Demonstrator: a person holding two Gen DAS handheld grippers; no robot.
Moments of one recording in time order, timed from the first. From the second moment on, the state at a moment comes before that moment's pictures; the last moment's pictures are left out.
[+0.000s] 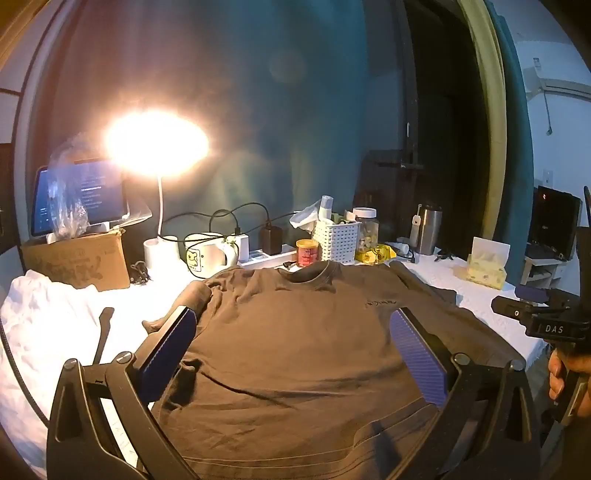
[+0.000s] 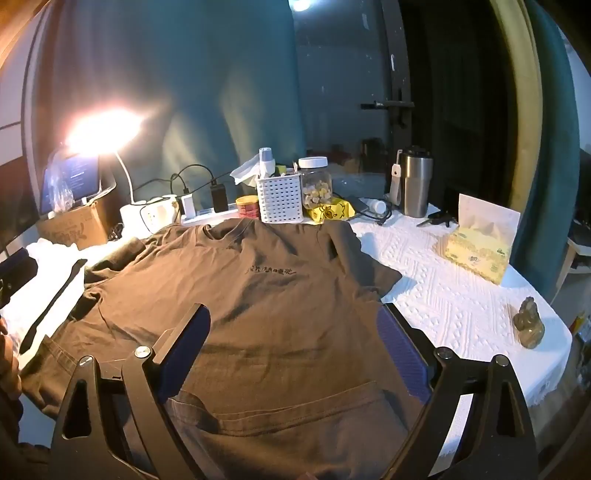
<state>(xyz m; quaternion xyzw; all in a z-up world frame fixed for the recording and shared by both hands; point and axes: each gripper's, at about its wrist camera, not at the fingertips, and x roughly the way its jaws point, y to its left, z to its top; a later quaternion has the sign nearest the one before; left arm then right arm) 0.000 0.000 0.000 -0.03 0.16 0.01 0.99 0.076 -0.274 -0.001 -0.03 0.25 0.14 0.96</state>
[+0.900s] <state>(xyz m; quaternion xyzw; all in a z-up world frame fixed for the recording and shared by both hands) 0.000 0.008 -0.006 -0.03 0.16 0.00 0.99 0.065 -0.270 0.002 -0.03 0.25 0.14 0.96</state>
